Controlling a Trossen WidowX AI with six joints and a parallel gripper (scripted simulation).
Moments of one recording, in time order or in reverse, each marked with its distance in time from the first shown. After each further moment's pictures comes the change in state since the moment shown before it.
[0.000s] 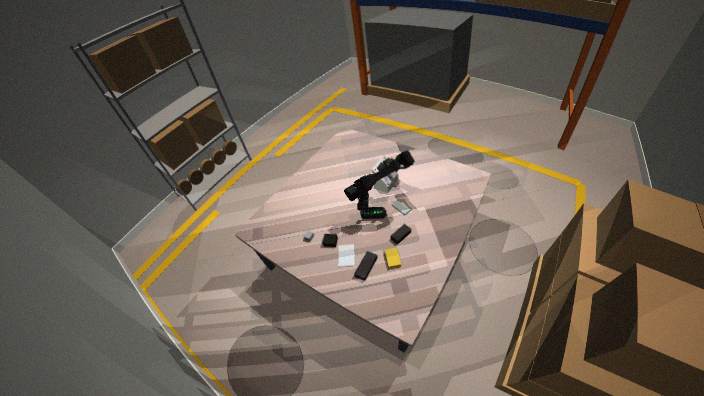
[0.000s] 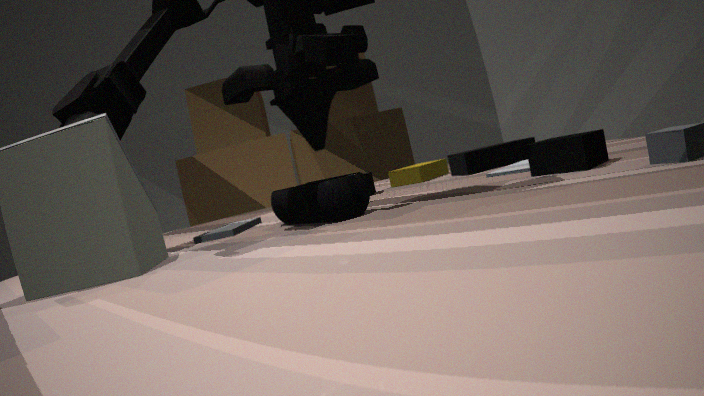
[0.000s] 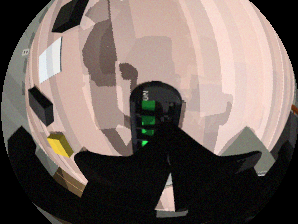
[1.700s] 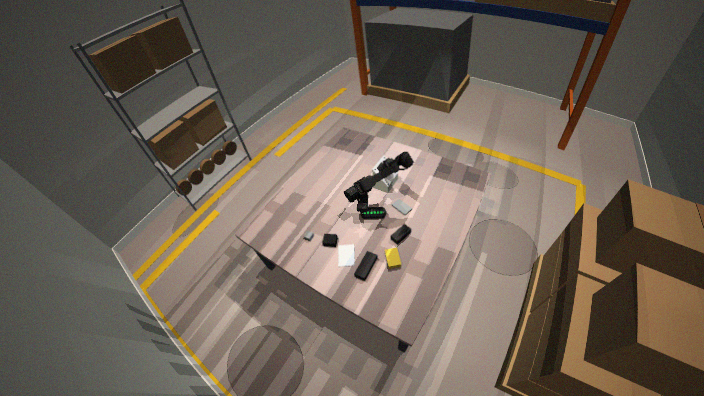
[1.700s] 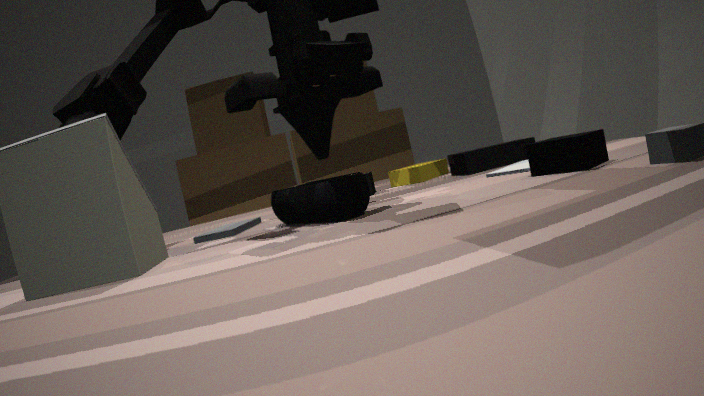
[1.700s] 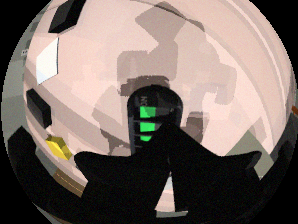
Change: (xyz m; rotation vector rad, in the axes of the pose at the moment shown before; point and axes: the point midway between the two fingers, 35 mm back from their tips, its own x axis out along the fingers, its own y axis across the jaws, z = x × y) arm 0.011 -0.001 0.004 -0.002 0.003 -0.003
